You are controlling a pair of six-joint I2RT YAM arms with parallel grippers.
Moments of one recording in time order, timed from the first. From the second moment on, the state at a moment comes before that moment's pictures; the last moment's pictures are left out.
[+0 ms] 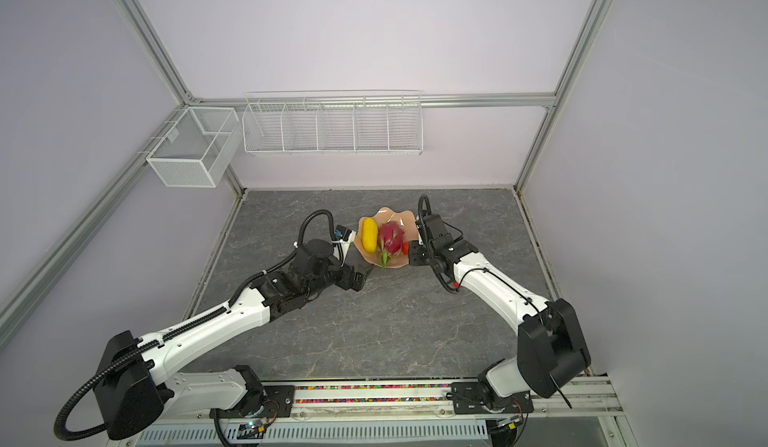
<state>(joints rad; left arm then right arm) -0.84 1.26 0.91 -0.21 -0.10 -0.22 0.50 1.50 1.10 -0.45 0.03 0.37</state>
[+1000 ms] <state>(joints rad) -0.84 1.24 0.91 -0.20 -0.12 -0.28 0.41 1.94 1.30 -0.19 -0.04 0.36</state>
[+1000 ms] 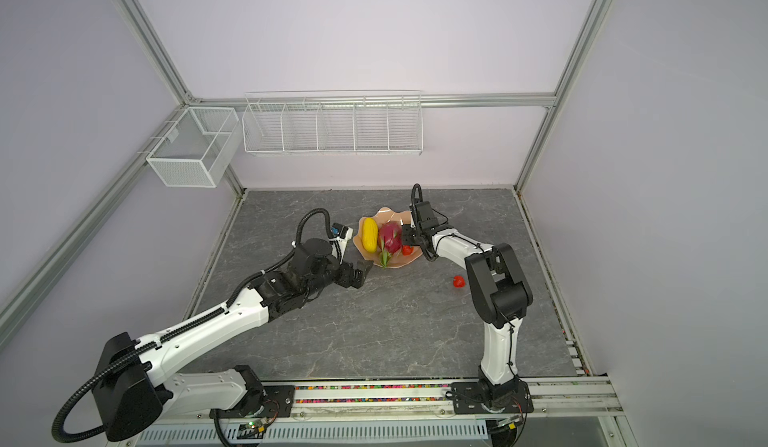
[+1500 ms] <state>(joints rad) -0.84 1.23 0.90 -0.20 -0.12 -0.28 0.41 1.94 1.30 -0.19 -0.03 0.36</state>
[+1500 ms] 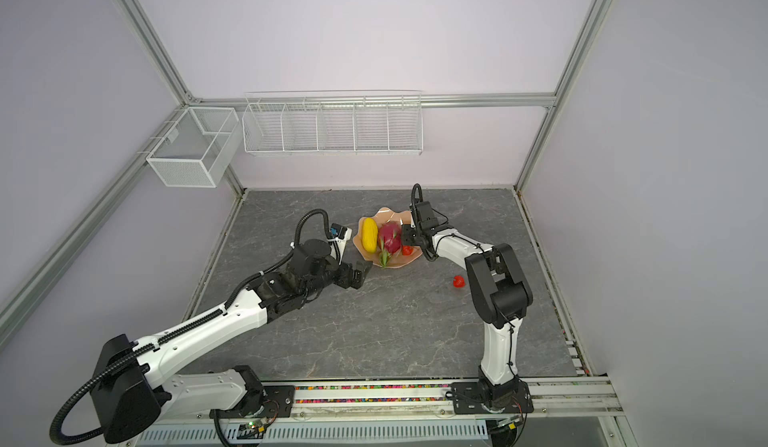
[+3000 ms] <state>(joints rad) -0.97 1.45 1.00 -0.15 0.27 -0.13 0.23 1.39 0.87 -0.73 0.11 0.23</state>
